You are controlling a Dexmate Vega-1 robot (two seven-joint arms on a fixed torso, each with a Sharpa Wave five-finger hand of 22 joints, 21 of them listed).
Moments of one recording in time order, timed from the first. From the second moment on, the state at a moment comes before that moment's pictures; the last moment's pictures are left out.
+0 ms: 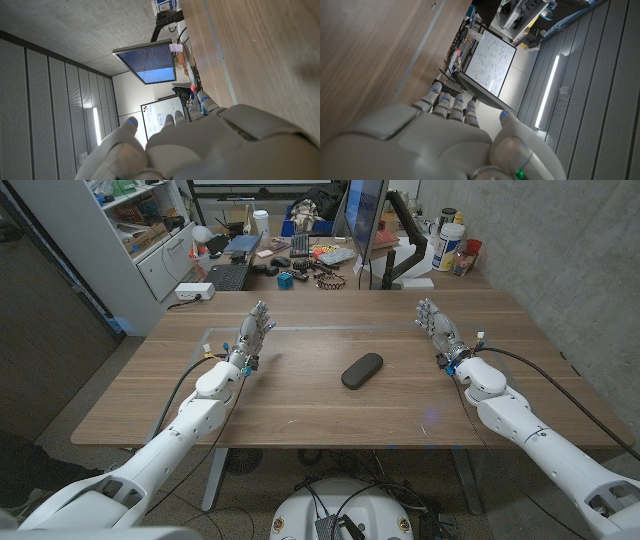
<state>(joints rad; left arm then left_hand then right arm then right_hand) 0.82 0.50 0.38 -1.26 -0.65 -0.30 -0.05 0.05 0.08 0.36 0.17 0.23 -0.17 -0.10 0.19 0.17 -0.17 -0.12 0.20 0.17 -0.17 -0.03 0.18 0.17 -0.17 -0.03 0.57 0.17 -0.87 -0.62 -0.37 -1.38 0.54 0.29 0.00 0.11 0.12 0.28 0.09 0.21 0.04 -0.06 0.20 0.18 0.06 0.03 0.22 0.18 0.00 0.04 0.19 0.17 -0.04 -0.01 0.49 0.19</state>
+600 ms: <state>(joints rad) 0.81 0.49 0.38 -1.24 -0.66 -0.30 -0.07 0.05 0.08 0.36 0.17 0.23 -0.17 -0.10 0.19 0.17 -0.16 -0.12 0.20 0.17 -0.17 -0.03 0.18 0.17 -0.17 -0.03 0.57 0.17 -0.92 -0.79 -0.38 -1.54 0.32 0.24 -0.08 0.14 0.11 0.30 0.07 0.20 0.08 -0.06 0.21 0.18 0.10 0.03 0.24 0.18 0.03 0.04 0.19 0.17 -0.03 0.00 0.49 0.19</state>
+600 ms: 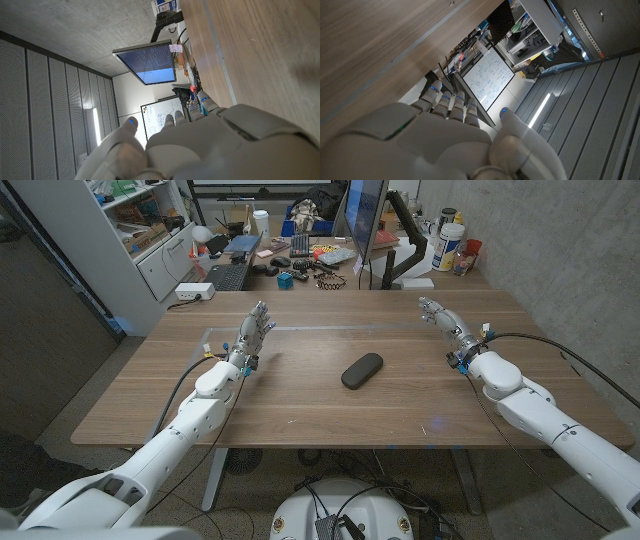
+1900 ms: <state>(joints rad) 0.78 0.49 0.39 -1.18 -0.66 -0.31 -0.12 0.05 0.08 0.36 0.17 0.23 -0.17 -0.10 0.19 0.18 -0.16 -0.12 0.20 0.17 -0.17 -0.03 0.18 0.17 -0.17 -0.03 0.56 0.18 -1.14 -1.06 -0.20 -1.87 0.01 0.10 -0.20 0.17 0.12 0.31 0.05 0.19 0.13 -0.07 0.21 0.18 0.15 0.01 0.24 0.18 0.06 0.02 0.19 0.17 -0.02 0.01 0.48 0.19</state>
